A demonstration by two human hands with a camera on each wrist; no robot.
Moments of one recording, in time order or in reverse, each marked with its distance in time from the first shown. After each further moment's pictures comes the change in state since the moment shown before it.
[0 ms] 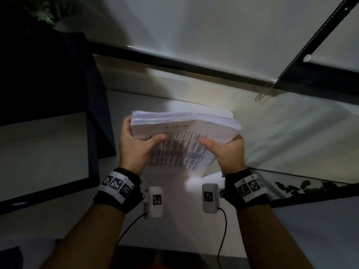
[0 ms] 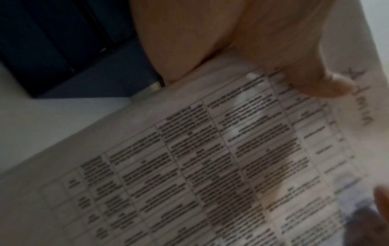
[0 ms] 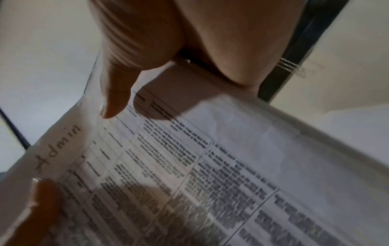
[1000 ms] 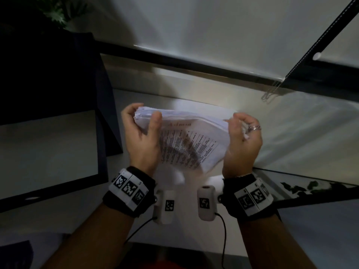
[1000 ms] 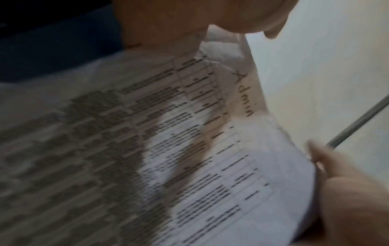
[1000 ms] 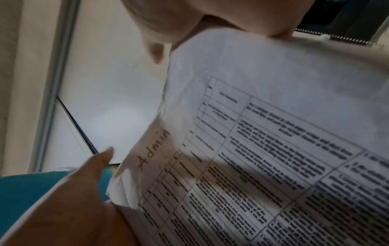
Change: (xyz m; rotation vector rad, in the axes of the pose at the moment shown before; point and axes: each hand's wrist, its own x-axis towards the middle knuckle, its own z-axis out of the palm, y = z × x) left_hand -0.014 0.034 0.019 0.087 0.140 0.238; right_hand -0.014 -0.035 0.032 0.012 0.378 -0.168
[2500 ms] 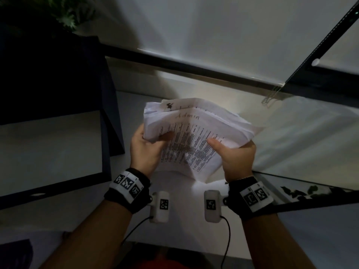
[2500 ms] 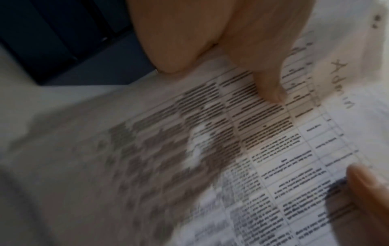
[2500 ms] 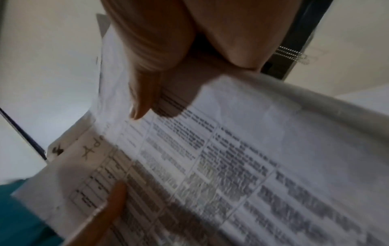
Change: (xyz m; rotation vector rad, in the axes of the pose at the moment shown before) left_hand 0.002 -0.043 -0.018 -0.019 -0.174 -0.243; right_hand 0.005 0.034 -0.025 -0.124 -0.182 0.068
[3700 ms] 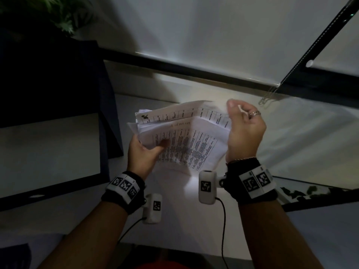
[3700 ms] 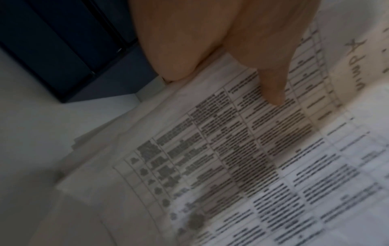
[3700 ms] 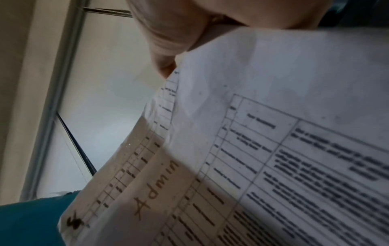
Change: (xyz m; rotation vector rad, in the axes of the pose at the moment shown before) left_hand 0.001 -0.019 -0.014 0.063 -0.043 -0.077; right_hand 0.022 -0.070 0.025 0.168 0.178 0.021
